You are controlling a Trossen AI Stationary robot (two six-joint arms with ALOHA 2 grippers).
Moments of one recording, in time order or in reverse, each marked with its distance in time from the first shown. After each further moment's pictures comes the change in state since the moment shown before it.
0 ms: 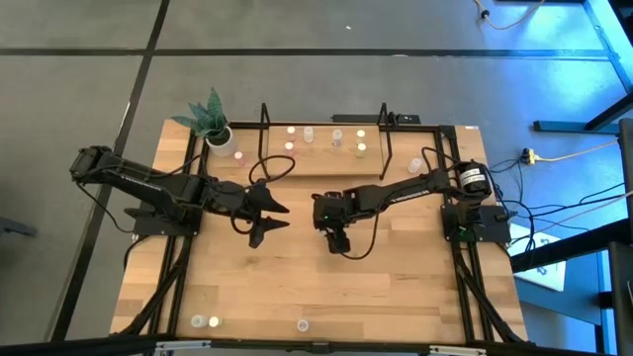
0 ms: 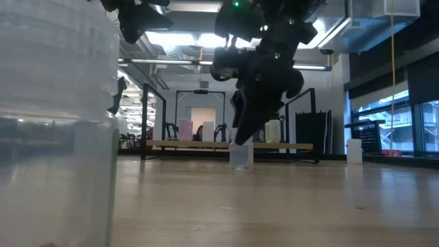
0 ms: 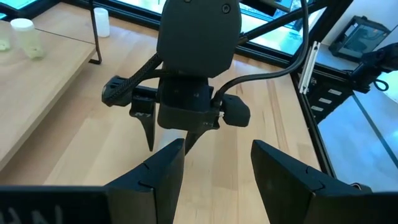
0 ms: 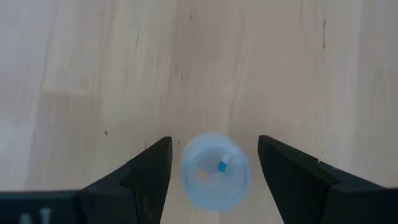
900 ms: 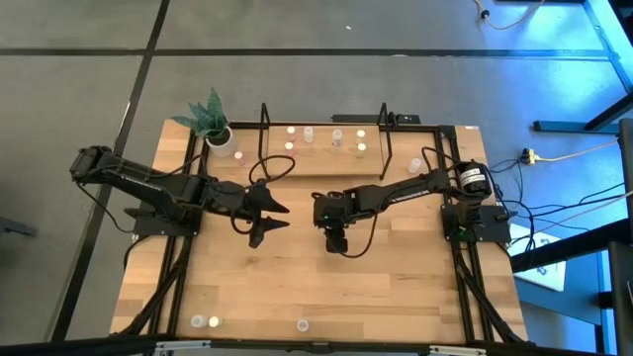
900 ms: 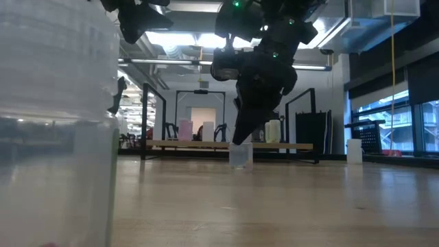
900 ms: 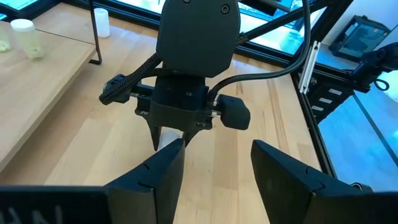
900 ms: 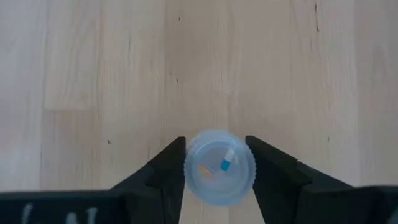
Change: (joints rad) left arm 0.000 0.000 0.000 0.000 -0.001 0.003; right arm 0.000 -0.001 -0.004 0.000 0.001 0.118
